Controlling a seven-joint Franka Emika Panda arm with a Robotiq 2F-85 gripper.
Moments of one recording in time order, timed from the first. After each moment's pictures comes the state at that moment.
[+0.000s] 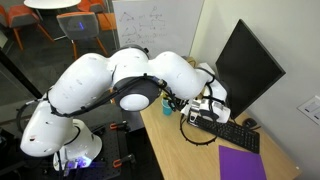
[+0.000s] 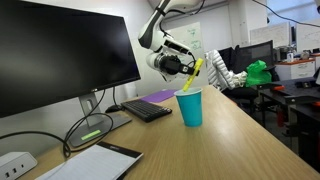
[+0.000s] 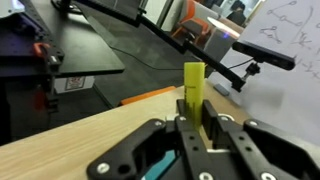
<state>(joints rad) -0.16 0.79 -0.01 -1.59 0.74 1.25 0.02</state>
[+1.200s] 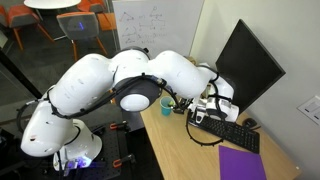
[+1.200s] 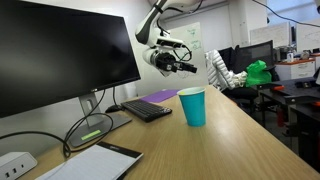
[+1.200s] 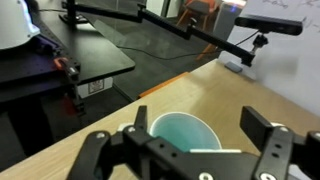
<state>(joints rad) -0.15 0.80 -0.05 -1.49 0.70 1.23 0.24</state>
